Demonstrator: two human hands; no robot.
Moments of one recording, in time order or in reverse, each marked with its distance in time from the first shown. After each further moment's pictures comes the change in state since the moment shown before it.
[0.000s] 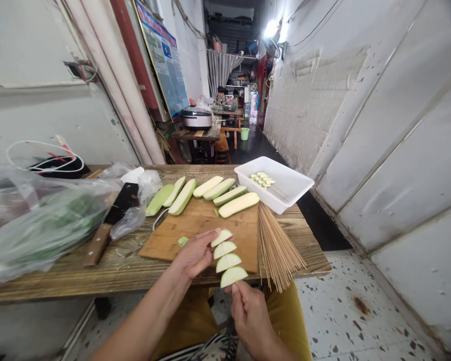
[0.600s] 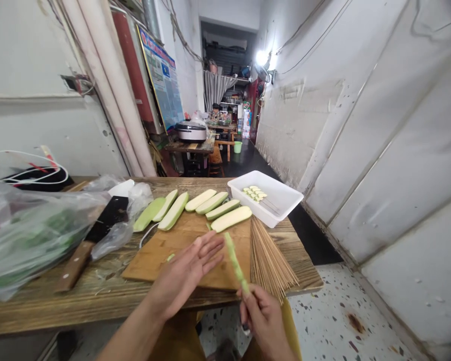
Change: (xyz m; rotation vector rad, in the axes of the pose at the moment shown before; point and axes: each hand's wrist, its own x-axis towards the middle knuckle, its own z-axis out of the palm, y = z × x) left_hand -0.037 0.014 0.009 -0.061 -0.205 0.227; right_hand 0.010 0.011 -0.033 0.417 0.101 0.158
